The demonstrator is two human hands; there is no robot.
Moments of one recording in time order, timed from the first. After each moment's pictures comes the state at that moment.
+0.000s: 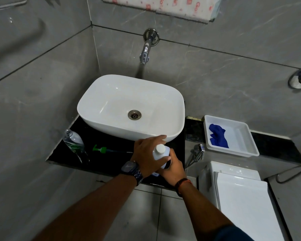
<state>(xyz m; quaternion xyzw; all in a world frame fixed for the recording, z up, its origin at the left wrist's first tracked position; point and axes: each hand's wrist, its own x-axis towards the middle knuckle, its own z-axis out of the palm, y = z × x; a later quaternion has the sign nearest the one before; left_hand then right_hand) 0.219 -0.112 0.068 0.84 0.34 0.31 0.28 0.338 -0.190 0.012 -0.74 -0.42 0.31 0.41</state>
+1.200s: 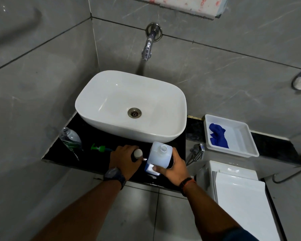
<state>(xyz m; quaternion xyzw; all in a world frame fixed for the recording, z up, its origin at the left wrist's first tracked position) 0.175 -0.081 0.004 0.80 0.50 0.23 0.23 0.348 -0.188 0.011 -0.73 -0.44 0.31 0.41</state>
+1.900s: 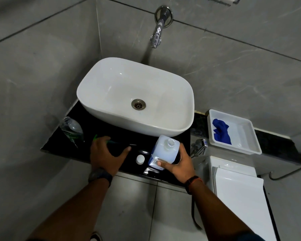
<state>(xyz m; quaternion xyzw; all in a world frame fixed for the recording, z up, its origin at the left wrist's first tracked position) 0.123 -0.064 -0.041 0.66 0.60 0.38 0.24 0.349 -0.186 -0.009 -0.72 -0.43 0.30 0.45</state>
